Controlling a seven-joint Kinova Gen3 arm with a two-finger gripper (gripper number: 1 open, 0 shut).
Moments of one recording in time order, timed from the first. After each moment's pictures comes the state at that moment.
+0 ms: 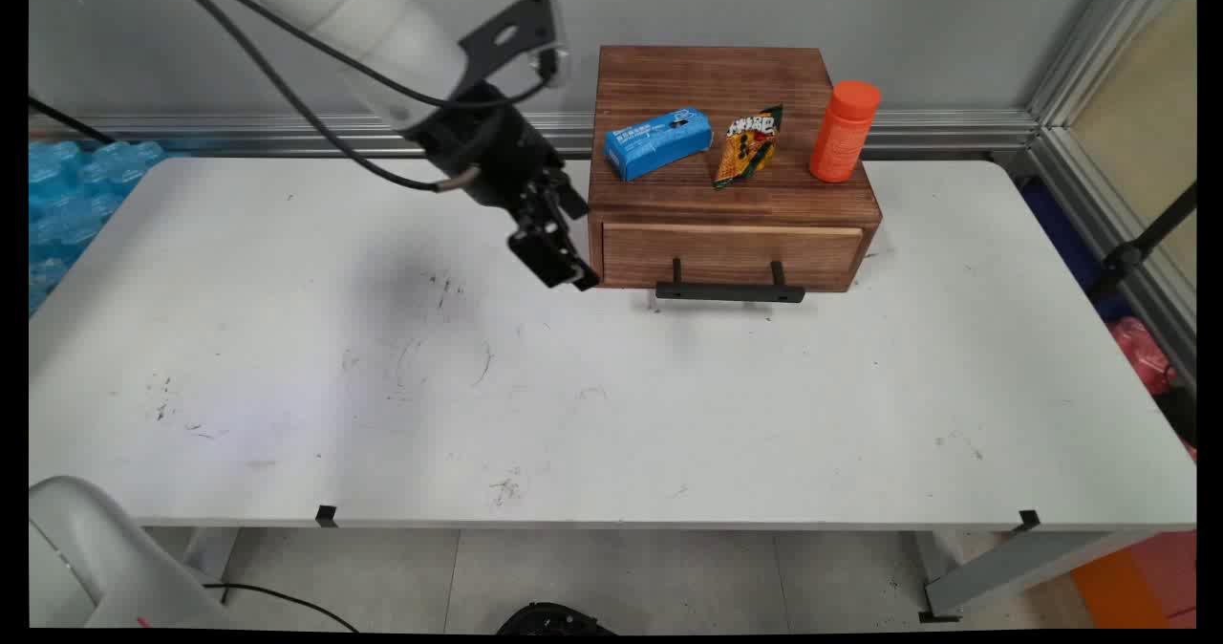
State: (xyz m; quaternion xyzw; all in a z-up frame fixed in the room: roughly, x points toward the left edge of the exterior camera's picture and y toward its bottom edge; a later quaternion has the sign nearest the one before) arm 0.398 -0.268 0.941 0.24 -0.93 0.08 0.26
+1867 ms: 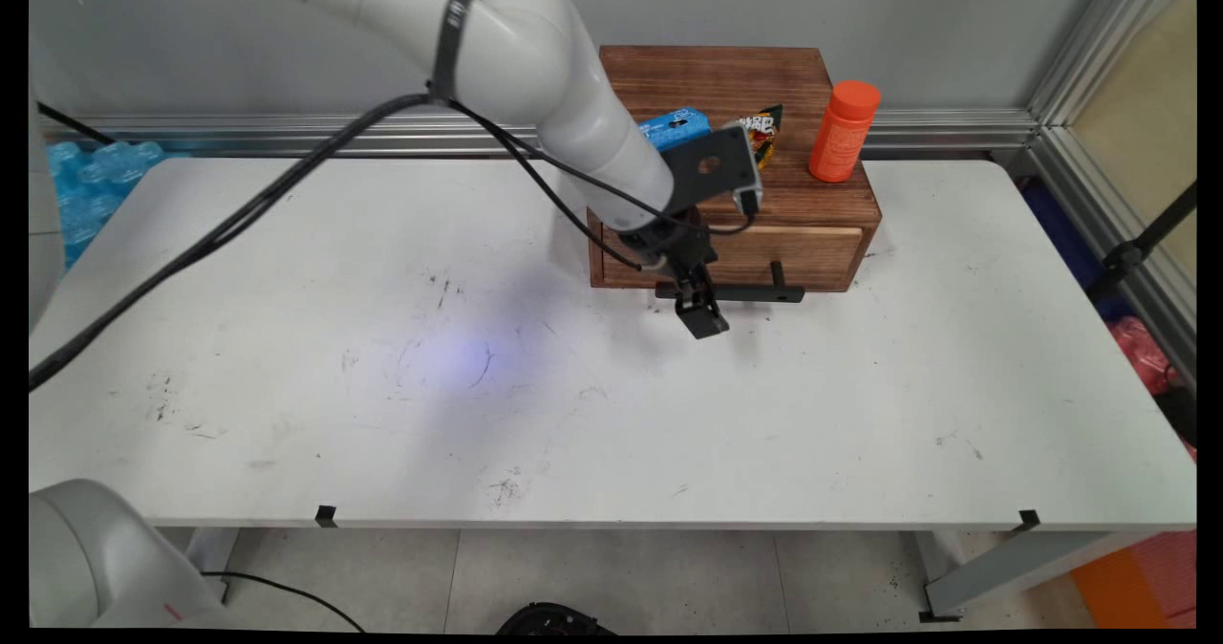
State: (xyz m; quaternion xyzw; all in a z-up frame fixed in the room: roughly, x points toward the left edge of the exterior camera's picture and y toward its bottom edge) arm 0.264 -0.346 0.824 0.19 -0.94 0.13 0.23
